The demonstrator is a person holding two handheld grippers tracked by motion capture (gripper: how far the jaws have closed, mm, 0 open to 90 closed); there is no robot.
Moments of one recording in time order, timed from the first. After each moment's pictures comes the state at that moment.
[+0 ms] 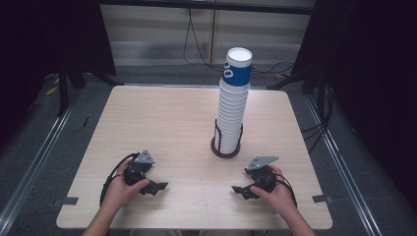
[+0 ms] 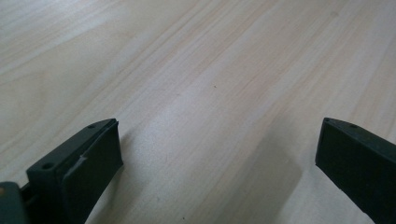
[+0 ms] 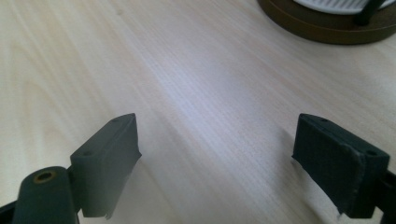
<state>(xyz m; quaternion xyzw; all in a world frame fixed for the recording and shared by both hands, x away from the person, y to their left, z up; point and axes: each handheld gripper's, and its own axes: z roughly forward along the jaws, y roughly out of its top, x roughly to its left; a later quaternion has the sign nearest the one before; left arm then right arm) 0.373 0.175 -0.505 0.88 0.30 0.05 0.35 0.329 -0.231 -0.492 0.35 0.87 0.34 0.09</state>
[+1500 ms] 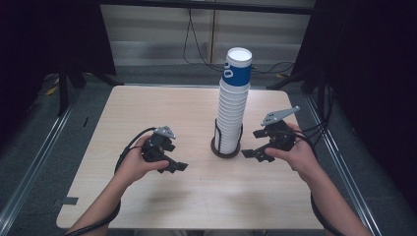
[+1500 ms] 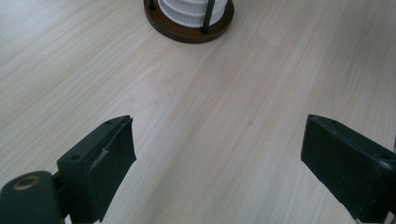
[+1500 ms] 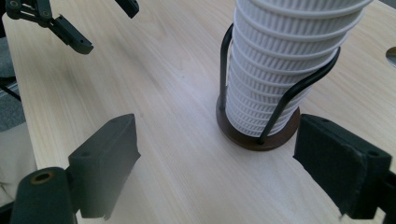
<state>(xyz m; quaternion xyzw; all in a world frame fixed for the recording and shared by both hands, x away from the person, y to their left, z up) 0.407 0.113 -0.423 0.89 0.25 -0.01 0.37 0.376 -0.242 -0.350 0.32 0.87 0.36 0.09</state>
